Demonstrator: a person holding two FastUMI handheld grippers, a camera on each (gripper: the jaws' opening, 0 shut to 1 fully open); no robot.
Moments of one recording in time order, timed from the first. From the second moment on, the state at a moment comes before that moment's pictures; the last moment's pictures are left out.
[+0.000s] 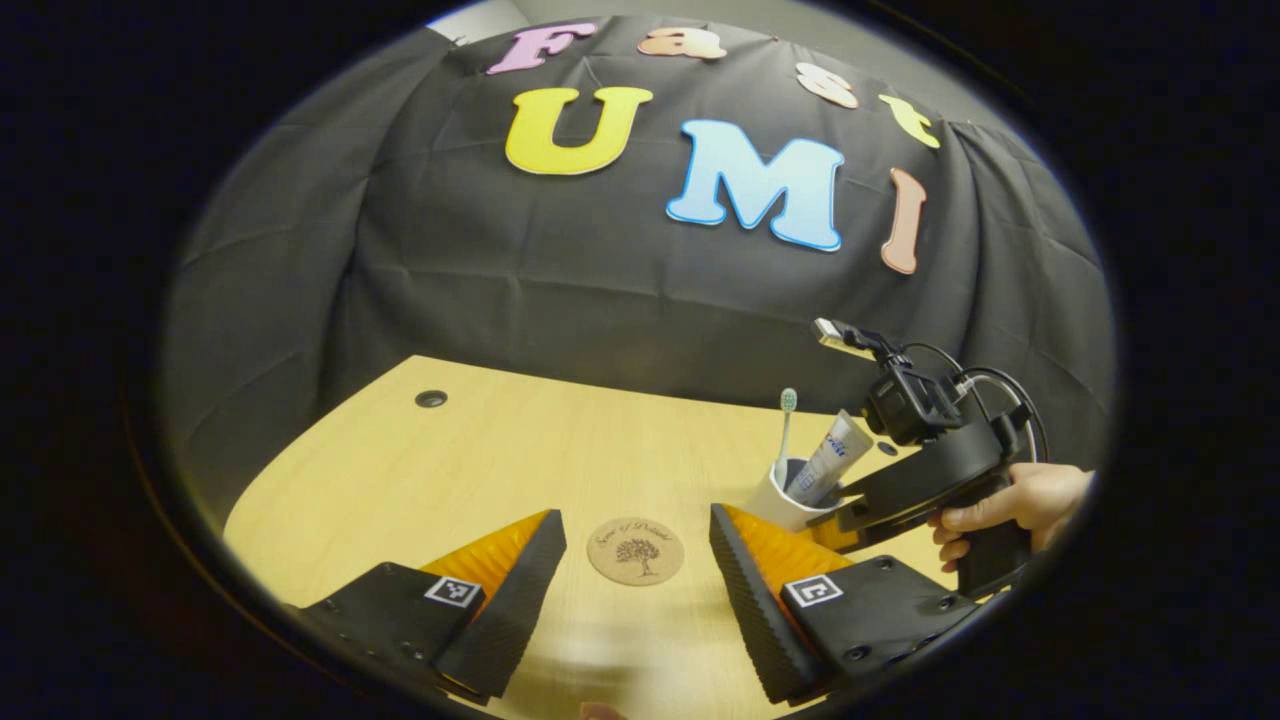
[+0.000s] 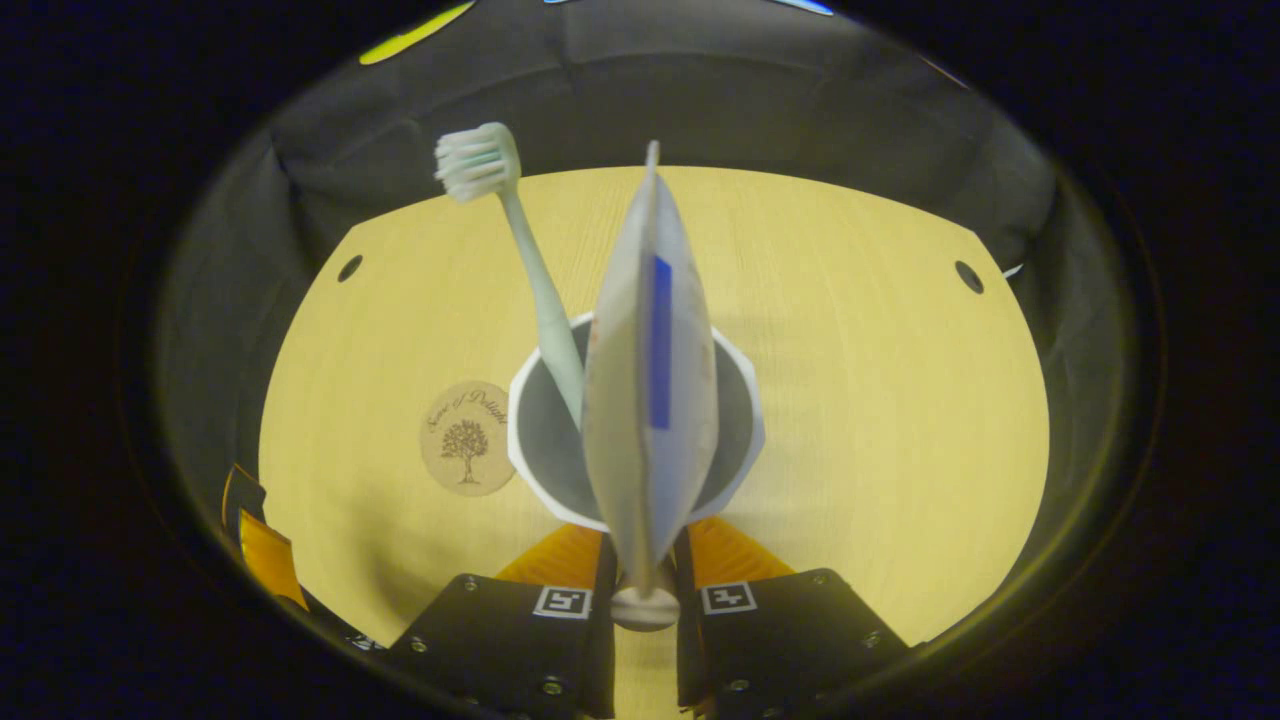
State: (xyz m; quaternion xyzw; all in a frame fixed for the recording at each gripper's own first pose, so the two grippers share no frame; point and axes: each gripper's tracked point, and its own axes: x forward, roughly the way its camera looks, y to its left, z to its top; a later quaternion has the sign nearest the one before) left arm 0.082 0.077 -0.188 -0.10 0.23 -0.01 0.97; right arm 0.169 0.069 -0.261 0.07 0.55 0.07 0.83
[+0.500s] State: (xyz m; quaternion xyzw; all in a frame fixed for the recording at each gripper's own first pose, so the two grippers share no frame) left arm 0.052 0.115 -0.197 -0.09 0.24 0.03 0.97; right arm 0.179 0.066 -0.265 0.04 0.54 0.13 0.83
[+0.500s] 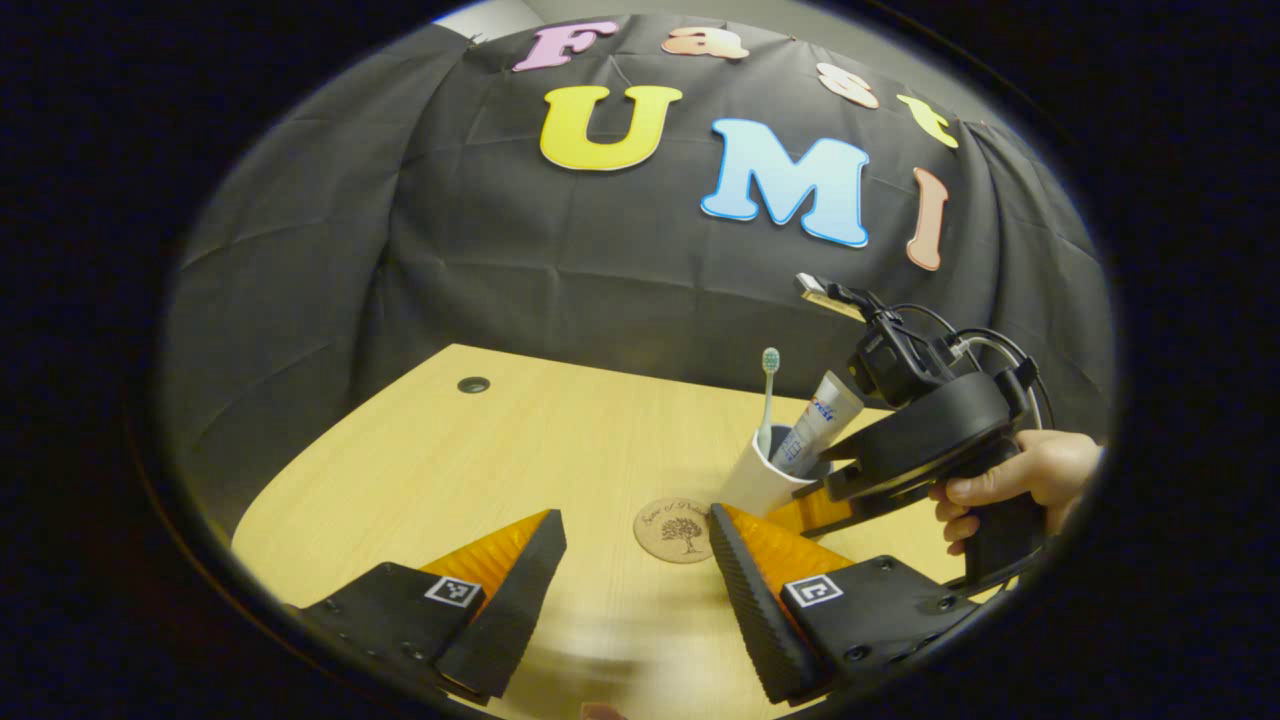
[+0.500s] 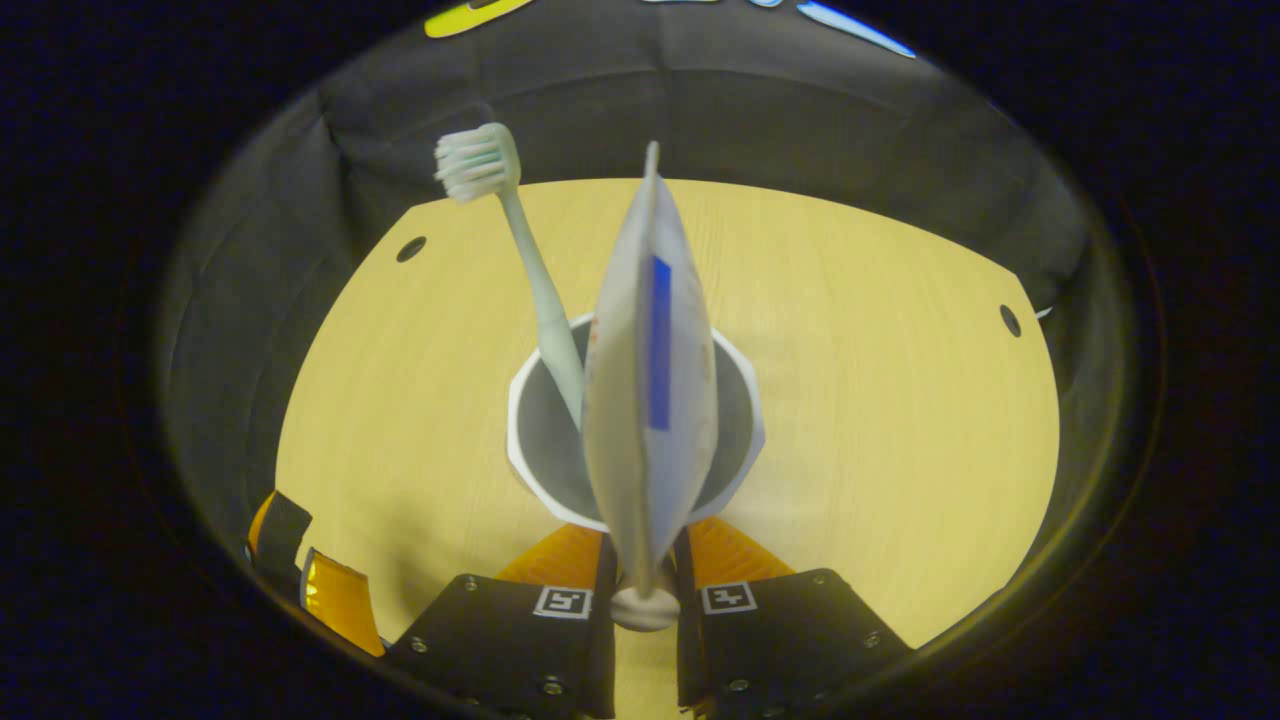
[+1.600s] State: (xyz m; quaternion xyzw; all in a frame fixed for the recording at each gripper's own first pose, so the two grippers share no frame) left arm 0.040 0.152 -0.193 -0.09 0.24 0.03 0.97; right arm 0.198 0.084 -0.273 -0.02 0.57 0.15 0.81
